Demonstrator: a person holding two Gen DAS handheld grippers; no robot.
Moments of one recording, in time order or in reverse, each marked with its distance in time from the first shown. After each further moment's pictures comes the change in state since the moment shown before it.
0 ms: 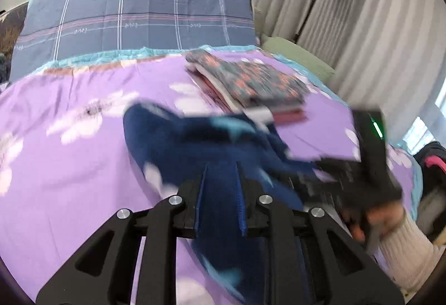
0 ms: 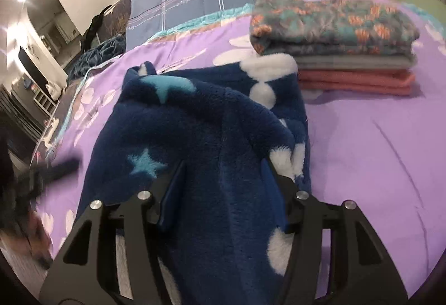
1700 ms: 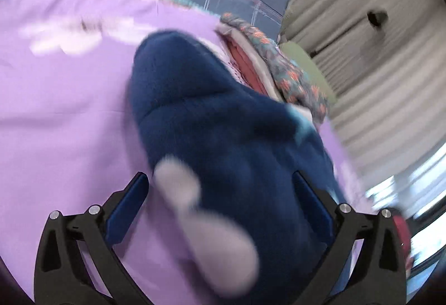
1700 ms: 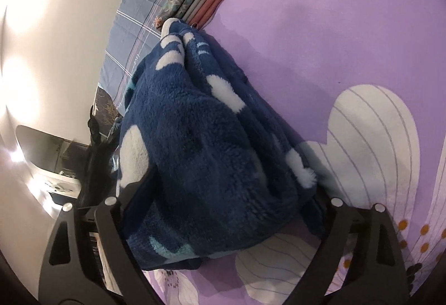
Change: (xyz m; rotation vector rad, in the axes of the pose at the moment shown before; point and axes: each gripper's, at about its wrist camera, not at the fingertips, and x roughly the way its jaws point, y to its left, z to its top) left arm 0.072 0.091 -0.028 -0.438 0.126 -0.201; right arm -0.067 -0.043 -0.148 0.793 -0.077 0.204
